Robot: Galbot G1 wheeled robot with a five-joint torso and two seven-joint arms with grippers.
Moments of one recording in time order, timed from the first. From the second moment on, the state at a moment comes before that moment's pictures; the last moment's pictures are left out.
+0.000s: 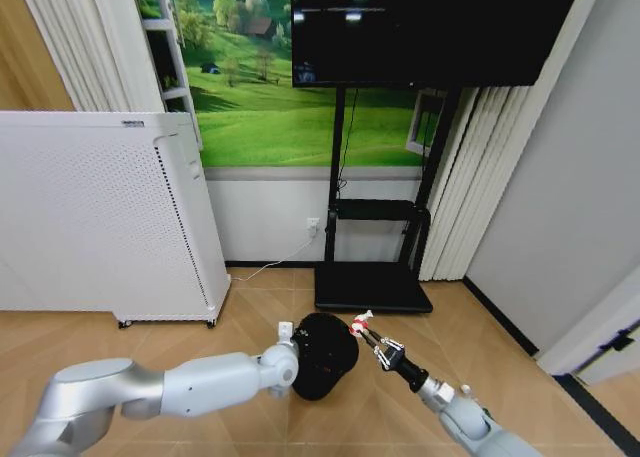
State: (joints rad) left arm 0.14 -1.10 1.14 -1.52 -1.57 -0.09 -0.82; right arm -1.13 0.83 0.06 1.41 0.38 0.79 -0.29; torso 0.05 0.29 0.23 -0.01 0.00
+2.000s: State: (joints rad) left arm 0.25 -0.81 0.97 -1.69 -1.49 -0.10 -0.82; right arm -1.18 0.87 0.22 1.16 0.47 0.79 0.29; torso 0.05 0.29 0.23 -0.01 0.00
